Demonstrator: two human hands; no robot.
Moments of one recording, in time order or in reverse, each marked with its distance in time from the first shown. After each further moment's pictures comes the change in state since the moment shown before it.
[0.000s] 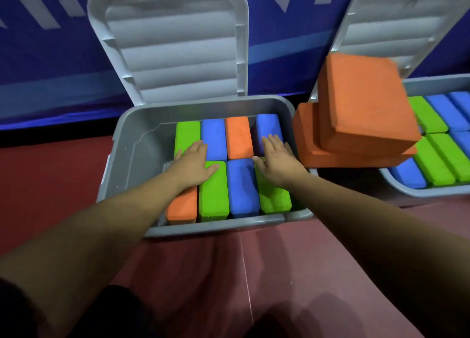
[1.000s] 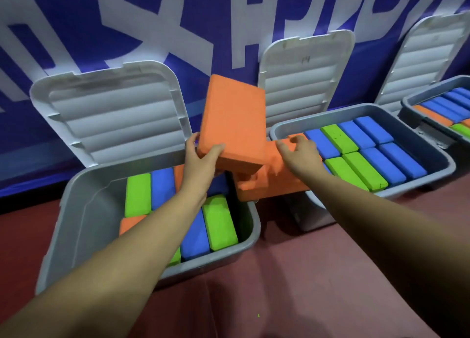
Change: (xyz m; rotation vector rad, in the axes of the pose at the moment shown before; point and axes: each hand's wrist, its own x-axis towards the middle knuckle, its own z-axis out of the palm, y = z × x) left_hand -0.003 0.212 -0.068 -1.489 0.326 -0.010; right_hand -0.061 0.112 -0.154 0.448 0.504 0.473
